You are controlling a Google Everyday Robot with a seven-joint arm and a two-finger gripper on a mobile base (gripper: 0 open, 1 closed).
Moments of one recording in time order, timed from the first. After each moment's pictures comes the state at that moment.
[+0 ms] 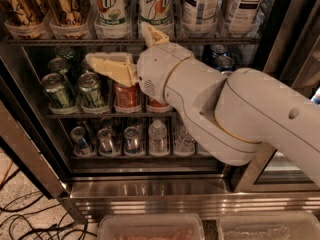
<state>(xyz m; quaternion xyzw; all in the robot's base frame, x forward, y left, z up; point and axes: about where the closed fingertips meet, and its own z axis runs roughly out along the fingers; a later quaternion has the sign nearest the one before) 0.527 0.057 1.033 -0.30 0.61 0.22 0.70</state>
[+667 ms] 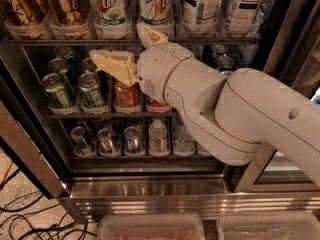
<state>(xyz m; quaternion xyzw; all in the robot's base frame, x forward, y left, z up) 0.527 0.058 1.033 -0.30 0.61 0.22 0.70</state>
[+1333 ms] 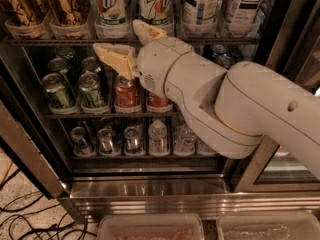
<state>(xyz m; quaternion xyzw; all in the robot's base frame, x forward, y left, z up) 0.533 0.058 1.039 -0.31 0.61 0.21 0.70</state>
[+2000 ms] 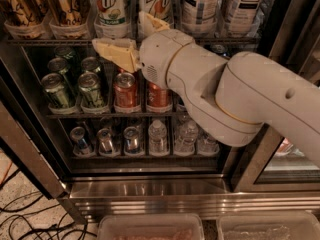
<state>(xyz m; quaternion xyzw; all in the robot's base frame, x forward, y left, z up) 0.548 0.053 1.046 -0.31 0.60 0.21 0.71</state>
